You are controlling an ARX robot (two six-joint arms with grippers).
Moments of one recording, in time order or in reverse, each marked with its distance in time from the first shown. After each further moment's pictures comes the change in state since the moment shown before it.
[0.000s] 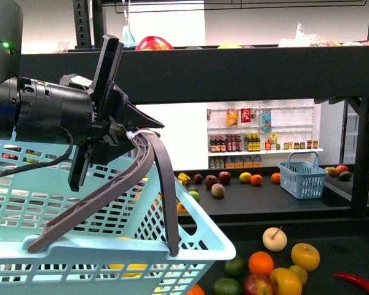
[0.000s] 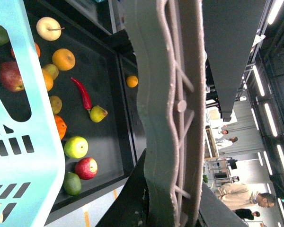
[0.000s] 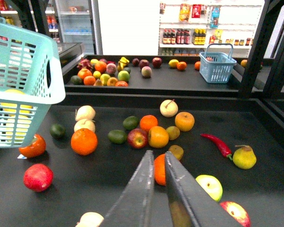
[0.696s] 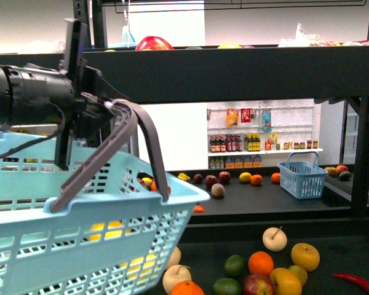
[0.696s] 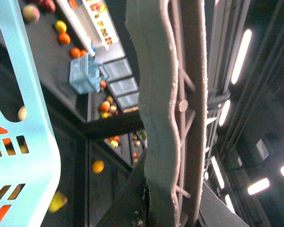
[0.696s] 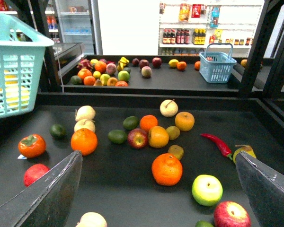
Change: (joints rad) left arm 0.098 0.019 -0.004 0.333 -0.277 -0.322; right arm 0.000 0.000 0.000 0.000 0.000 0.001
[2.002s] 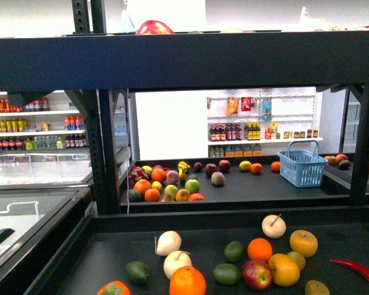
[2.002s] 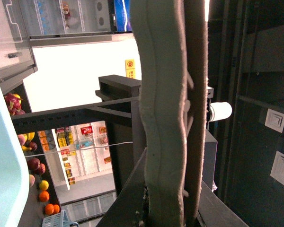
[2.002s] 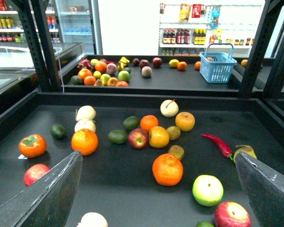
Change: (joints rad) left arm 0.655 0.441 0.008 0.764 -0.016 -0.391; right arm 0.000 0.000 0.000 0.000 0.000 0.002
